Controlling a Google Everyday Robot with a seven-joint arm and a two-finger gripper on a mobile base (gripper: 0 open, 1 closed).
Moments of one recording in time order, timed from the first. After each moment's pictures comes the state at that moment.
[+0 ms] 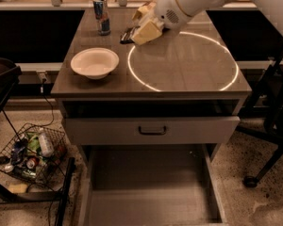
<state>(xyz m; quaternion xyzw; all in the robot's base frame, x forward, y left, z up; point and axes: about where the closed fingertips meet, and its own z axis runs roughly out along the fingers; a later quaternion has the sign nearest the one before) 0.669 -0.021 0.969 -0.55 0.72 0.12 0.40</state>
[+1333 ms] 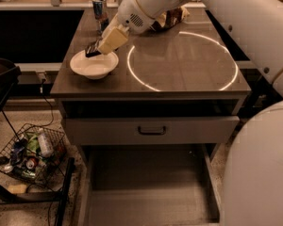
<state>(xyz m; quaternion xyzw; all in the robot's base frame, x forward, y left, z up) 0.656 0.077 0.945 -0.62 0.67 0.21 0.34</state>
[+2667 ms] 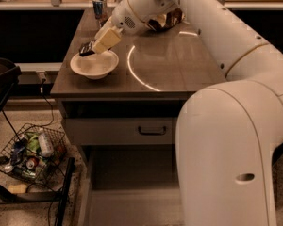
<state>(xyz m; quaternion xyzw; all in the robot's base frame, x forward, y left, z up) 0.705 0.107 0.917 -0.63 0.65 0.27 0.33</state>
